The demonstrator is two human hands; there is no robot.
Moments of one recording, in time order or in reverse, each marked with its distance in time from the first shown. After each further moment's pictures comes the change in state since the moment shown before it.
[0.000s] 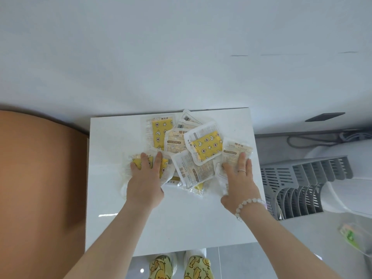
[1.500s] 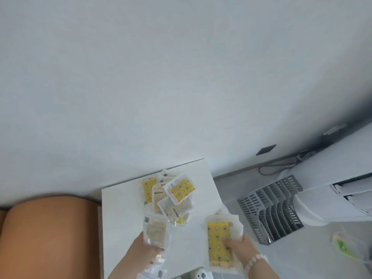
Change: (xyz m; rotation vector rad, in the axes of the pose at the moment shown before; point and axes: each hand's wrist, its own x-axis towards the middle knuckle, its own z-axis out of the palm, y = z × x) left_hand -0.139 0.018 -0.083 -0.860 -0.296 -0.082; right_hand -0.153 0.050 -0.045 1.522 -0.092 0.474
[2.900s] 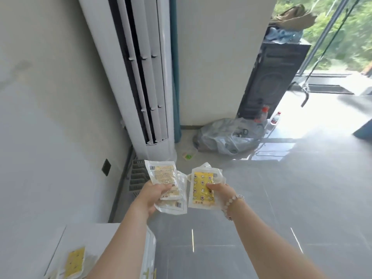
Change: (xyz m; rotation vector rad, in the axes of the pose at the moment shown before) left_hand -0.217 0.115 0.205 0.376 -0.880 0.441; right_hand -0.256 0.183 -0.112 1.274 0.587 -0.265
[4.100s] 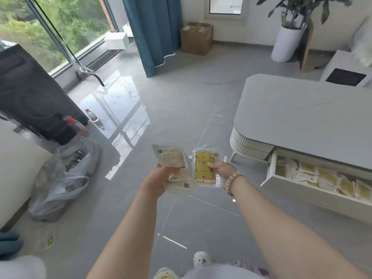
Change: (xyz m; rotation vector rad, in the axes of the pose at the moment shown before) left_hand -0.101 -0.186 0.587 0.725 -0.849 -0.215; right_hand -0.193 0.128 -0.554 0.664 0.728 -0.248
